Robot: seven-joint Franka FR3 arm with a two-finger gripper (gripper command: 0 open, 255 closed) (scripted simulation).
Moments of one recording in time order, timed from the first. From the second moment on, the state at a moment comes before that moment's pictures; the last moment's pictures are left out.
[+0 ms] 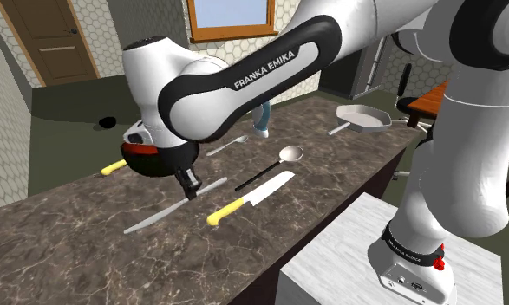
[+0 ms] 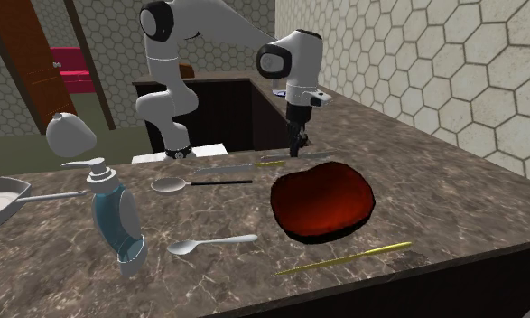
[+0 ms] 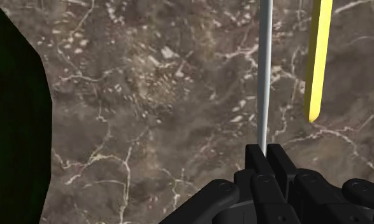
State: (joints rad) arm 0.38 0.17 0.32 -1.89 -0.10 2.01 -0.69
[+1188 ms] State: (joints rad) arm 0.38 0.13 0.32 -1.70 -0.08 1.78 -0.71
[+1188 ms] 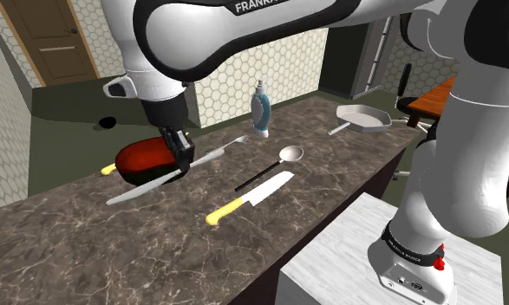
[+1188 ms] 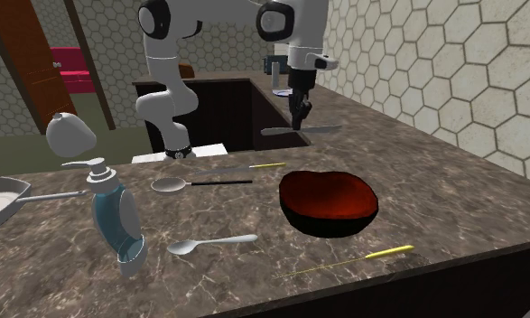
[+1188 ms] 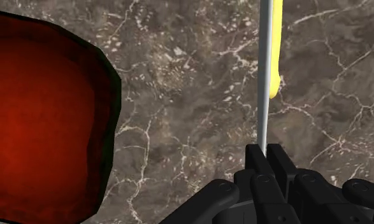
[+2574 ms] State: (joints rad) arm 0.27 0.48 0.23 -1.14 -0.14 1.57 -0.95
